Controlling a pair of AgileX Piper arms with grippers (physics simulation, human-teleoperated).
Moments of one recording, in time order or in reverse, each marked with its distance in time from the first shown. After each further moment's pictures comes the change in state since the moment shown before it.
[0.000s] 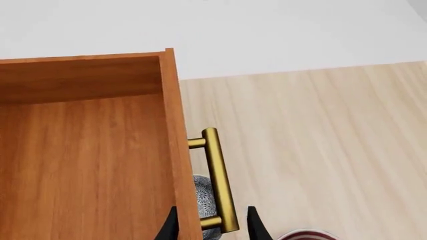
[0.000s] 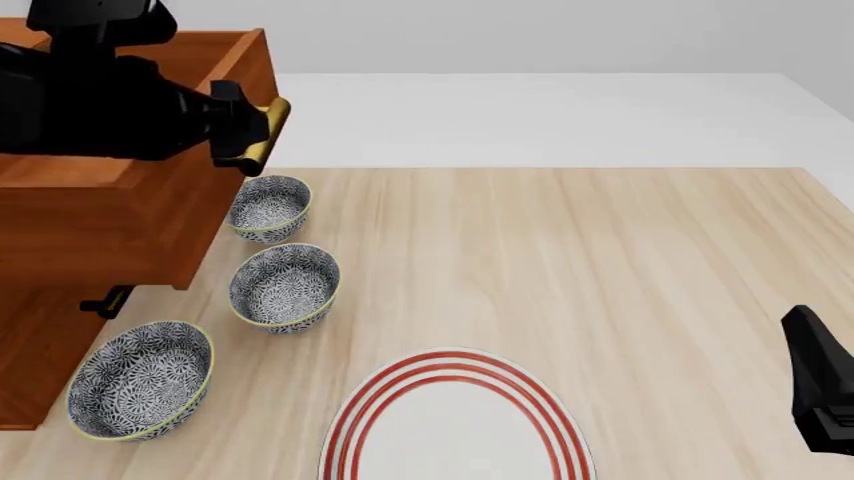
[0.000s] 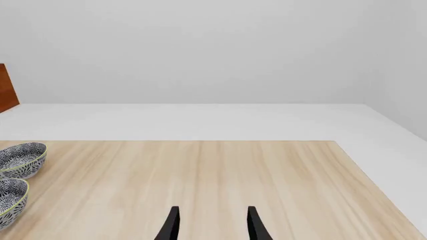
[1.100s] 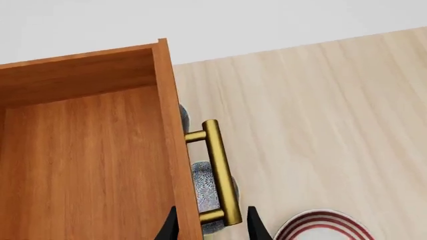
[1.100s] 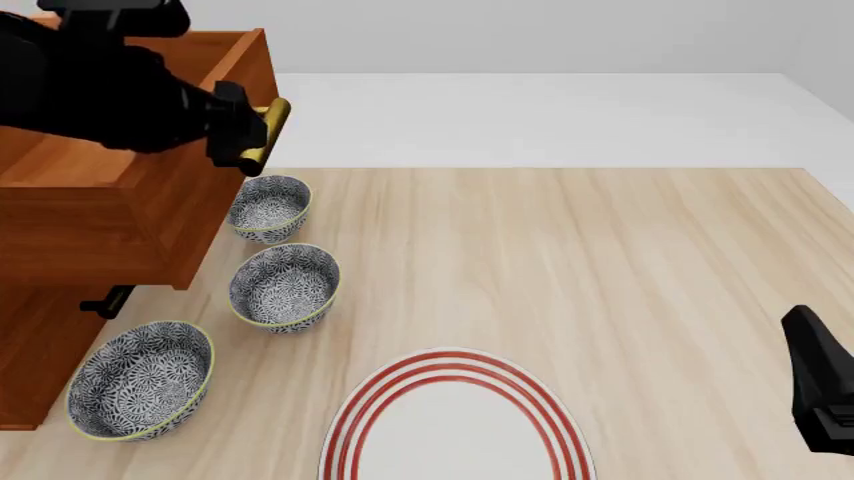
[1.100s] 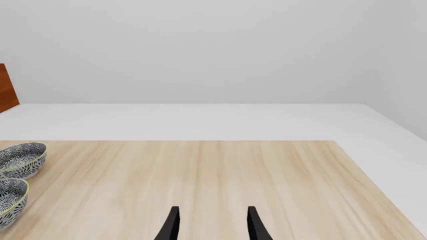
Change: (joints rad) left arm -0.014 0.040 -0.101 0.169 0.076; right arm 0.000 0.000 0.000 0.000 0.000
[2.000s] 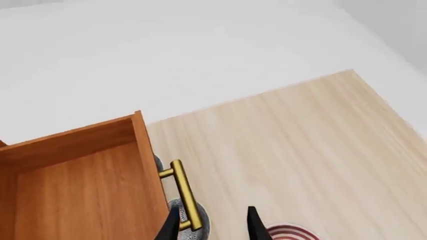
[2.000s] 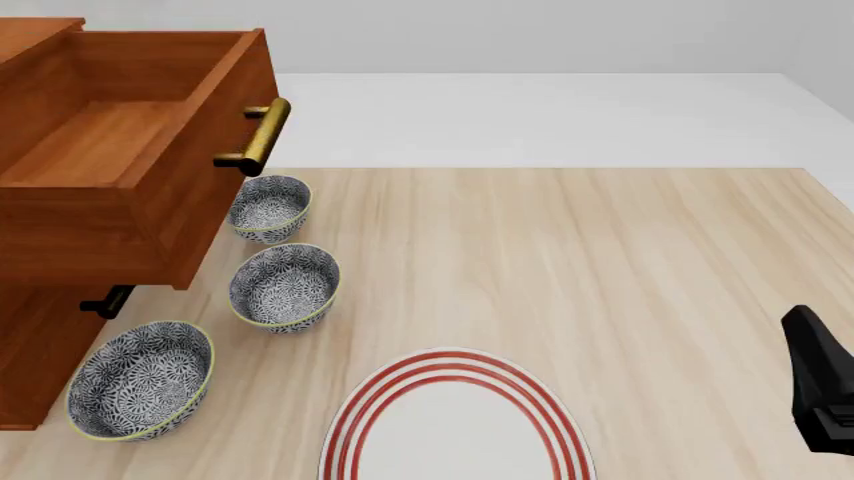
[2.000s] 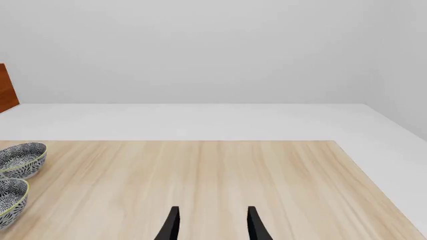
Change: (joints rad) left arm -0.050 -0.045 -0.354 0.167 0.152; right arm 0.000 0.000 0.000 0.000 0.000
